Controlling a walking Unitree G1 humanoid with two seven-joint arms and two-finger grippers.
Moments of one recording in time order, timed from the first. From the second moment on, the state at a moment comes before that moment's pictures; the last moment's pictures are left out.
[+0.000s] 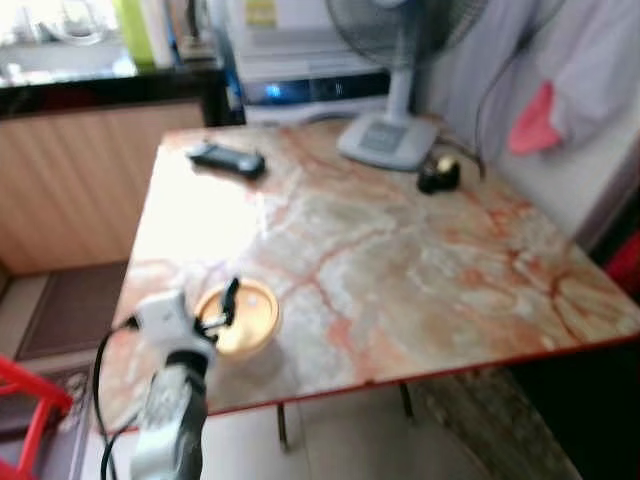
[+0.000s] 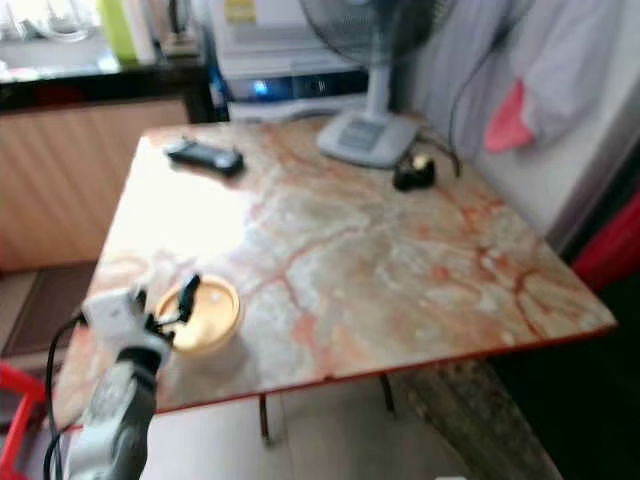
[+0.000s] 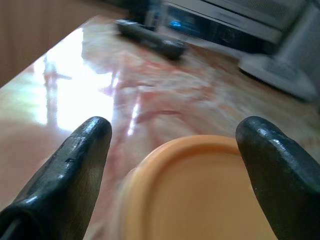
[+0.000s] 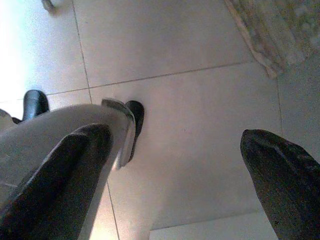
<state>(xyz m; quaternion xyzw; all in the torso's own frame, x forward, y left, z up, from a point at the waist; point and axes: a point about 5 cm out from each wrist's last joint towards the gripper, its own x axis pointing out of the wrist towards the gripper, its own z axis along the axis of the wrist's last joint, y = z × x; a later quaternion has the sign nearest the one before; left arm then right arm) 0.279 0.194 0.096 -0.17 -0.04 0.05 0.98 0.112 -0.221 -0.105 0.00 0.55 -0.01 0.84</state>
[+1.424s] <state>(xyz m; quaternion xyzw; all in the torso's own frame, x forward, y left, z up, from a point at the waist) 0.284 0.204 0.080 -0.32 0.00 0.01 0.95 0.114 -0.224 -0.103 0.01 0.54 -0.02 0.84</state>
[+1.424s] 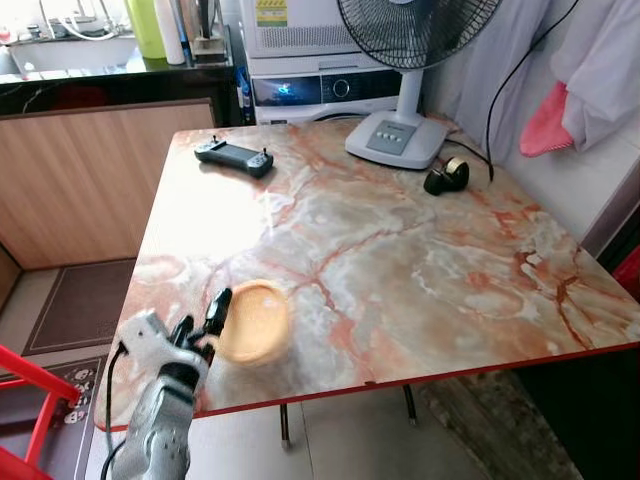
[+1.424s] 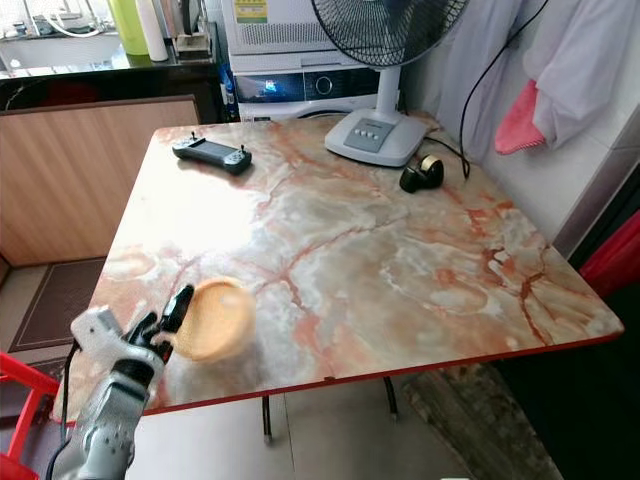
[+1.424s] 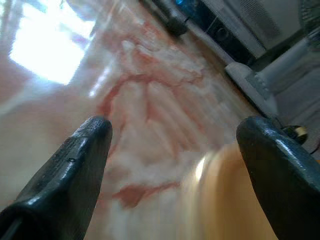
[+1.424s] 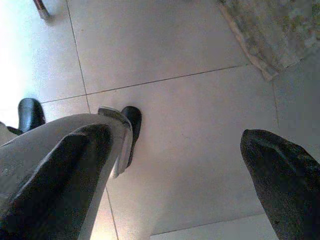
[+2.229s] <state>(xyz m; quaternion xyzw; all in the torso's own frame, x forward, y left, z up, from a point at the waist) 0.289 0.175 0.094 -0.33 -0.01 -0.09 0.94 0.118 -0.225 -0.102 0.00 0.53 -0.03 0.85</state>
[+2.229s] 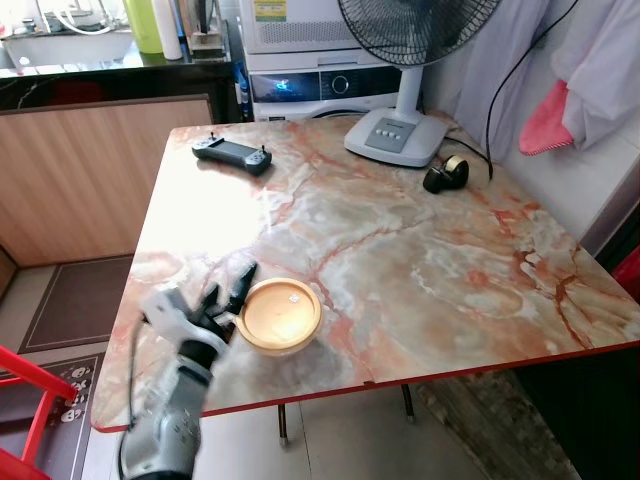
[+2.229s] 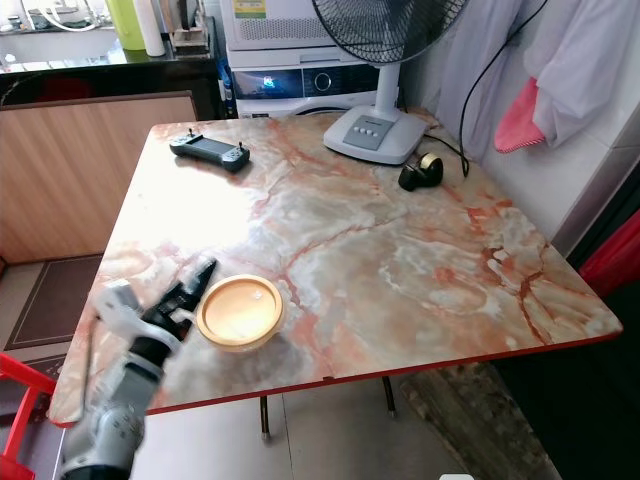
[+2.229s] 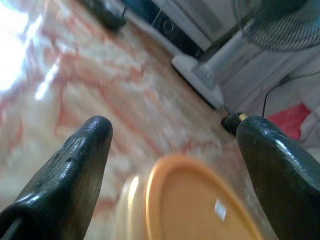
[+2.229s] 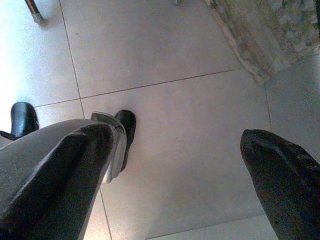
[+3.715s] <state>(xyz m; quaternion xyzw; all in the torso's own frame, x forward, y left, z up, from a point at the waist) 0.288 0.170 0.065 -0.38 0.03 -0.12 0.92 0.121 -0.227 -0.100 -0.02 0.52 -0.02 0.85</state>
